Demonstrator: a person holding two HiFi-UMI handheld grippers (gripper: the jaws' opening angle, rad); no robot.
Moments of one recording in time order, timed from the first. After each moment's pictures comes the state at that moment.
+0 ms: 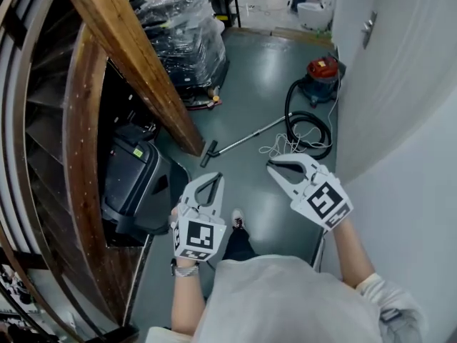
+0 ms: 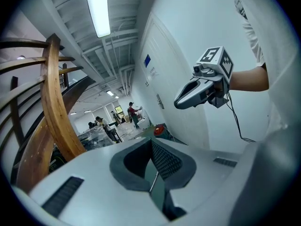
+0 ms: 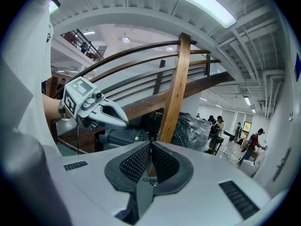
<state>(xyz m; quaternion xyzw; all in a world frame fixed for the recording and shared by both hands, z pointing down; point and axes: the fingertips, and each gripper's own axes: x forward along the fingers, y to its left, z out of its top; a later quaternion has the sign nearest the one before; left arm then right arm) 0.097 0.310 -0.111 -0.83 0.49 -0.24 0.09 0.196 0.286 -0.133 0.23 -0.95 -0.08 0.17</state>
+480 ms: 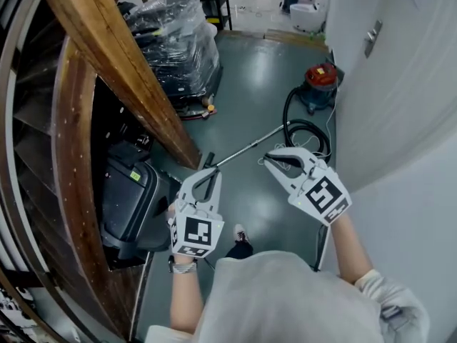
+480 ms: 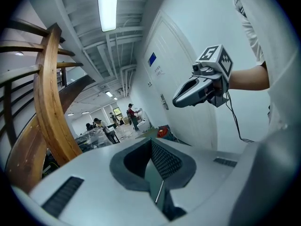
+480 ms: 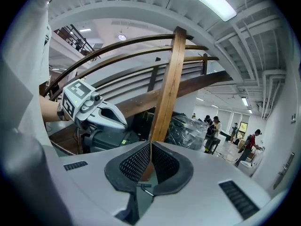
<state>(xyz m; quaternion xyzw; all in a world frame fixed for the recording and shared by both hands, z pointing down) 0.040 0.187 -0.121 -0.84 0.48 -0.23 0.10 0.138 0.165 -0.149 0.26 -0.95 -0.09 0.17</state>
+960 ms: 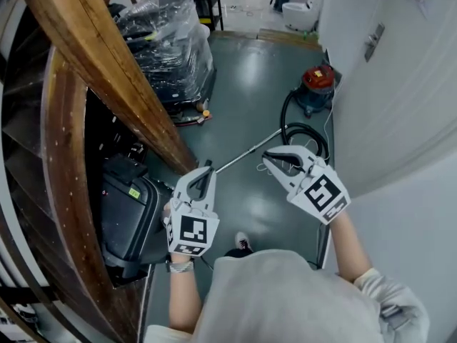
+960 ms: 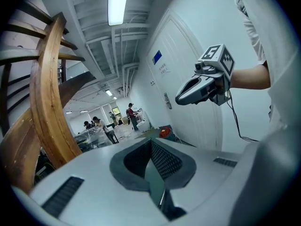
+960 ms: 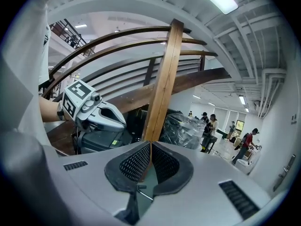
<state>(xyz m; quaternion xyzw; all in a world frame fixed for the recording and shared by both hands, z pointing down) -0.013 0.106 -0.115 -0.85 0.47 -0.22 0.09 0.096 0.088 -0.147 0.27 -0.94 -0.08 0.18</state>
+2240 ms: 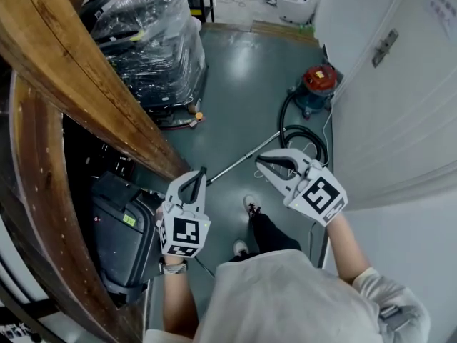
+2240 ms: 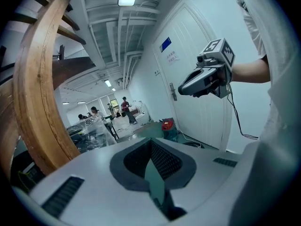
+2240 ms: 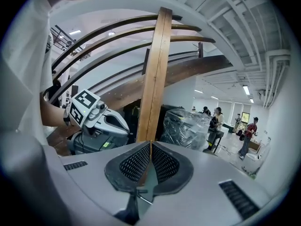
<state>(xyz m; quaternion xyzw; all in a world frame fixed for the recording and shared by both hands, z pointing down) -0.069 -0.035 -0.059 -0.85 0.47 -0.25 0.05 0.049 -0.045 -0.111 0.25 -0.95 -0.04 0.18</state>
